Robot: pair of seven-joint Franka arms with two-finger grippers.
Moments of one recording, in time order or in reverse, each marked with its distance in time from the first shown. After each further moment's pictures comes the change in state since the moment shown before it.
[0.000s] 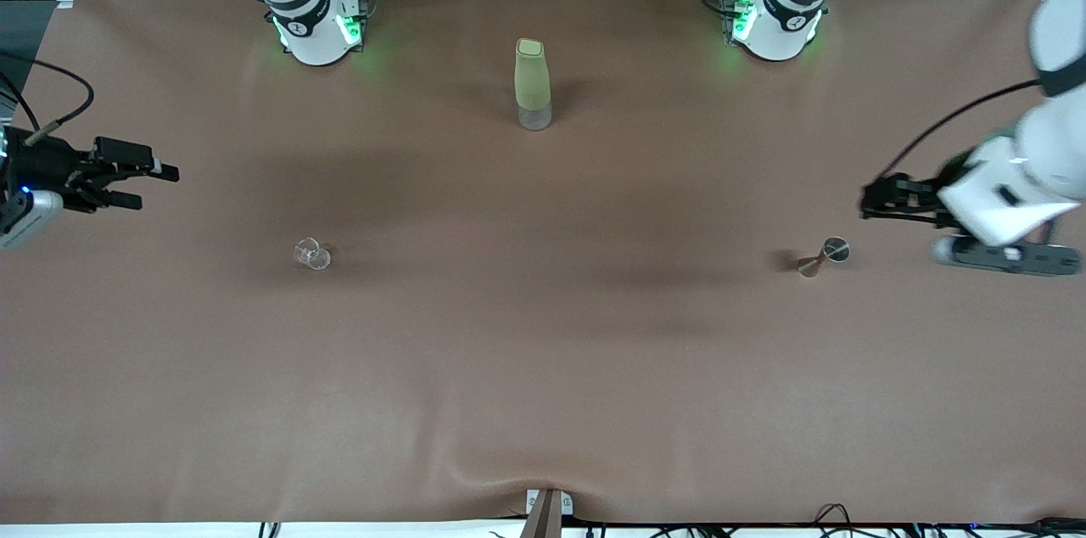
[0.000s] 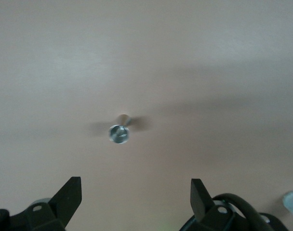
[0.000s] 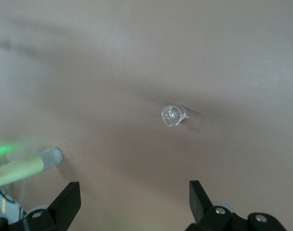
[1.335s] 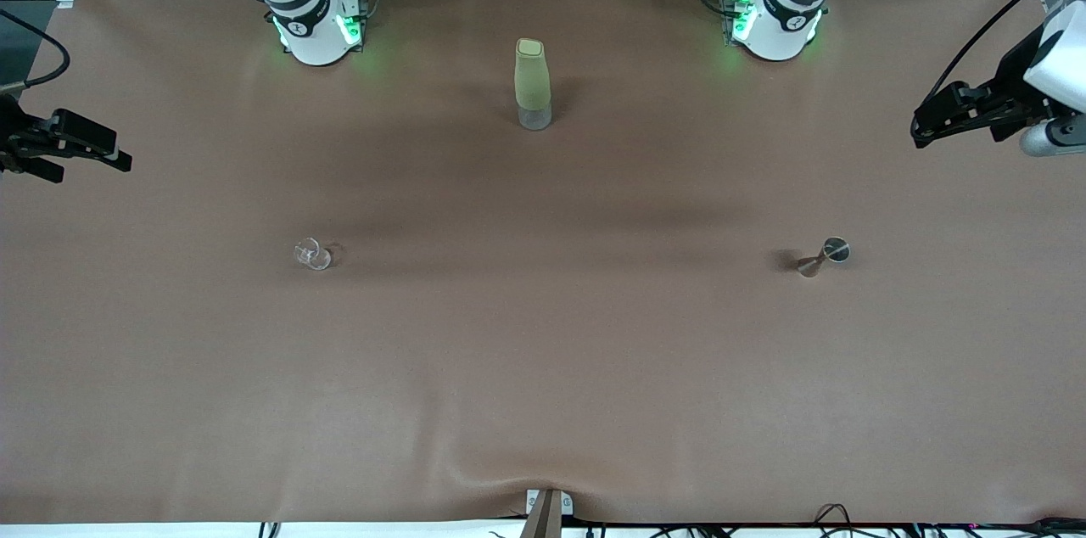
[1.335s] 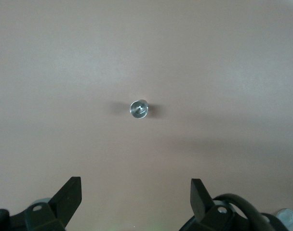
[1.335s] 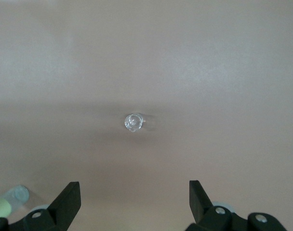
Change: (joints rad) left arm -0.030 -0.361 0.075 -0.326 -0.002 0.071 -0.148; right arm -0.052 -0.030 0.180 0.201 -0.269 -0.040 0.376
